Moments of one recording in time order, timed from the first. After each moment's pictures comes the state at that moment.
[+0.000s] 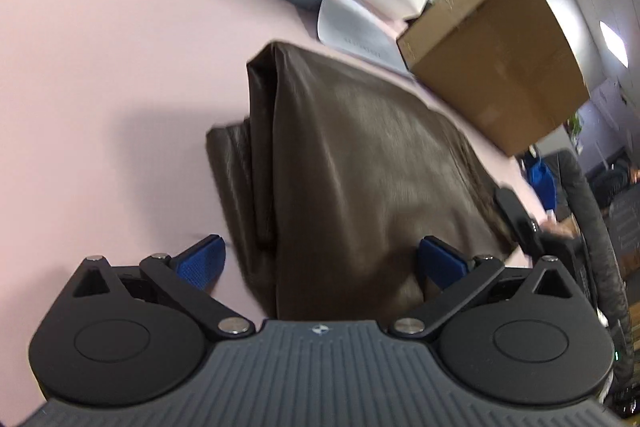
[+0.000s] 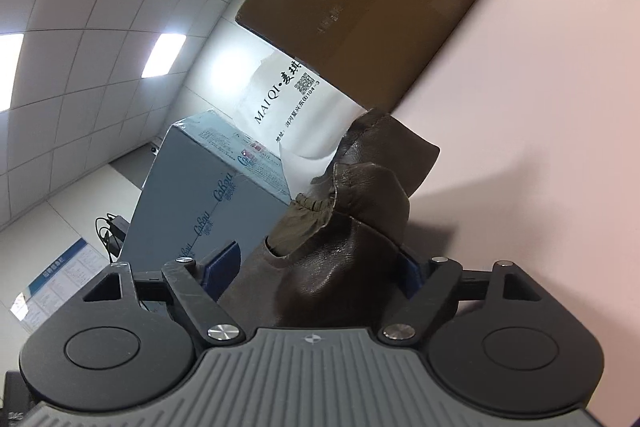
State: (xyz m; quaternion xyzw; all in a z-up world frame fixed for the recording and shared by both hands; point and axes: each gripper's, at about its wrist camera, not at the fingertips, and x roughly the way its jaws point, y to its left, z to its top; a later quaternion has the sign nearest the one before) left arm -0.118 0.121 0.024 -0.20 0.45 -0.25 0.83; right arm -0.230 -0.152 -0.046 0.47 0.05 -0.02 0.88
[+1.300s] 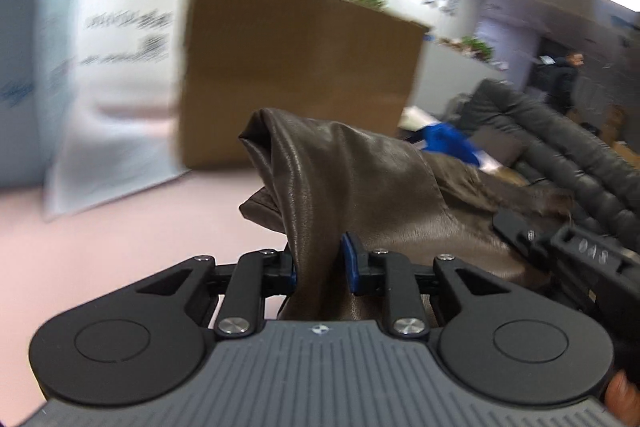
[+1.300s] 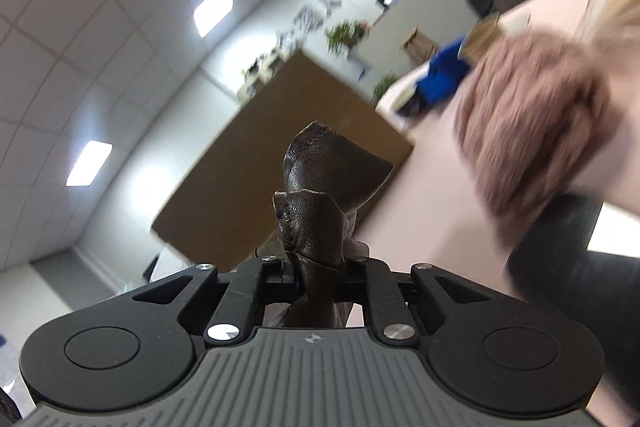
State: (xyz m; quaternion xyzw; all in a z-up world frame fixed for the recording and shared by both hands) left arm -0.180 -0.180 0.139 0.00 0.26 -0.45 0.85; right arm -0.328 -0.294 0.042 0.43 -0.08 -0.26 0.86
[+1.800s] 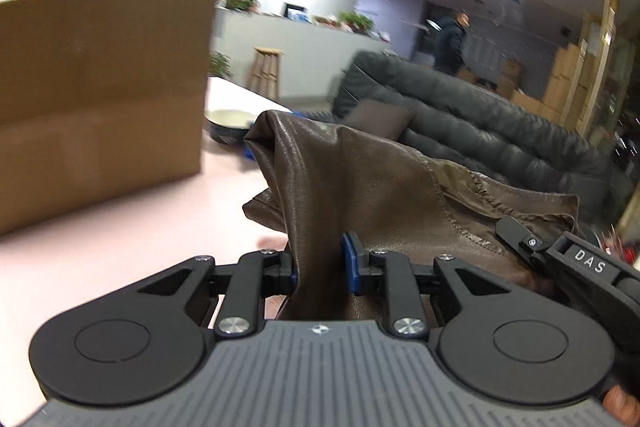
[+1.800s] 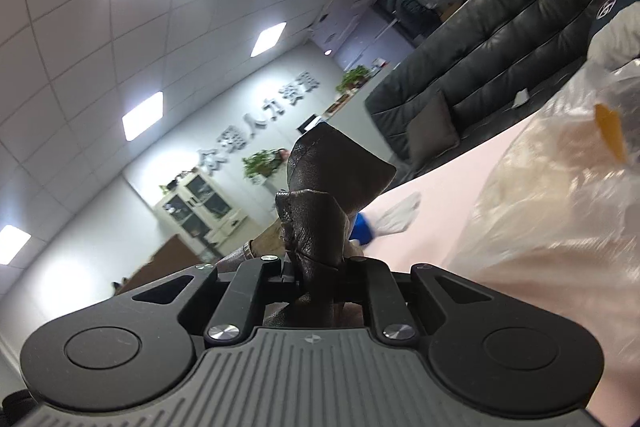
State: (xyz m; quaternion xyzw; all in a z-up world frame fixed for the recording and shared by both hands) left arm -0.220 -0.363 0.107 0.07 0.24 -0.58 0.78; right arm -0.457 -0.420 0.035 0.36 -0.15 -0.44 0.81
